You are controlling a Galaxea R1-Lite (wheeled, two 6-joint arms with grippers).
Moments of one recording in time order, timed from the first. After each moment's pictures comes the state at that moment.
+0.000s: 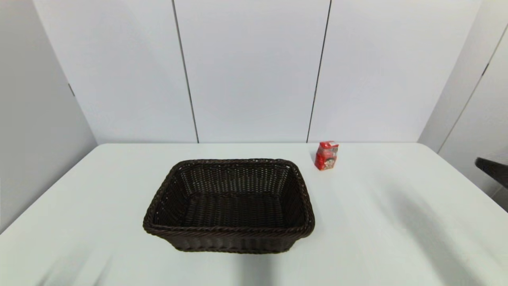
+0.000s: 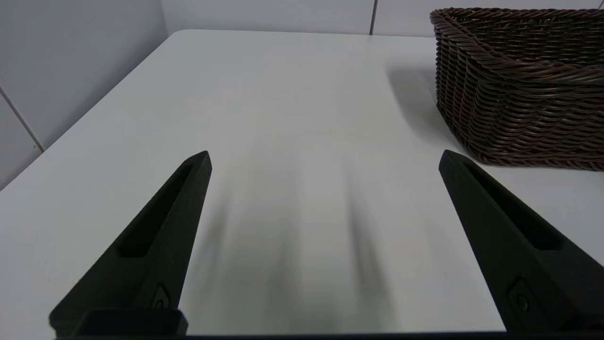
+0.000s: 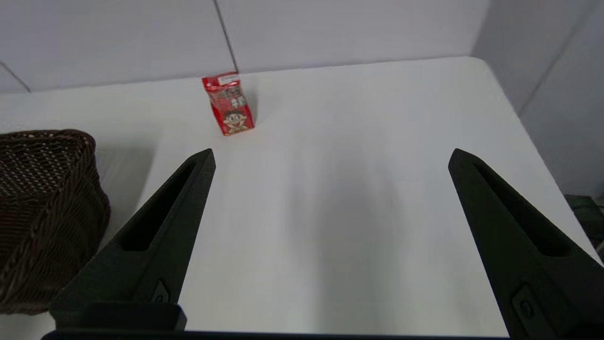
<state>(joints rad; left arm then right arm) 0.01 0.00 0.00 -0.01 0.00 -0.01 0.02 1.00 -0.62 -0.14 0.00 0.07</state>
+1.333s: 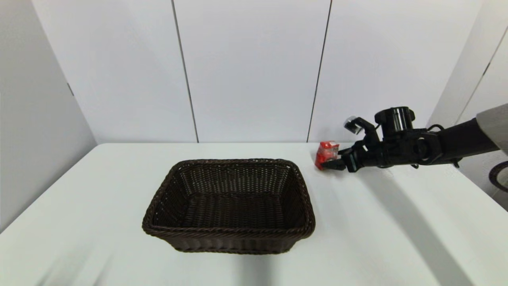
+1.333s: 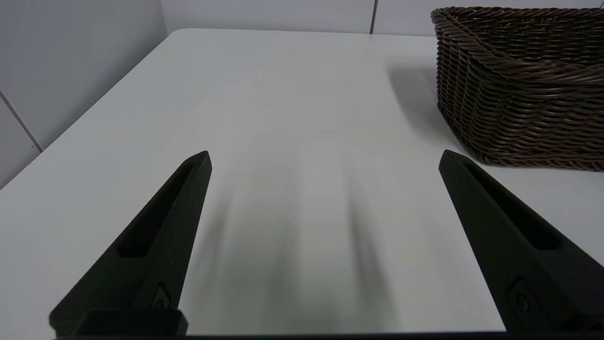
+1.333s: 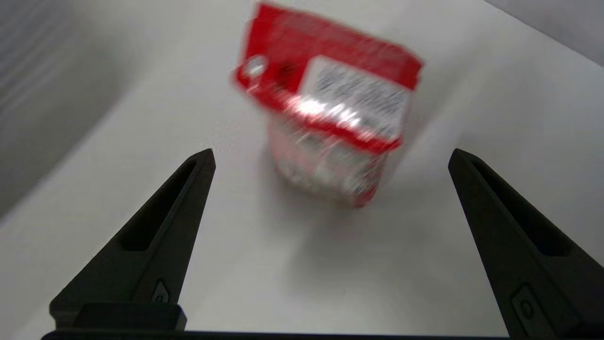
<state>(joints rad) 0.01 0.00 0.00 -0.01 0.00 -0.01 0.07 2.18 -1.37 -0.13 0.55 -0.34</state>
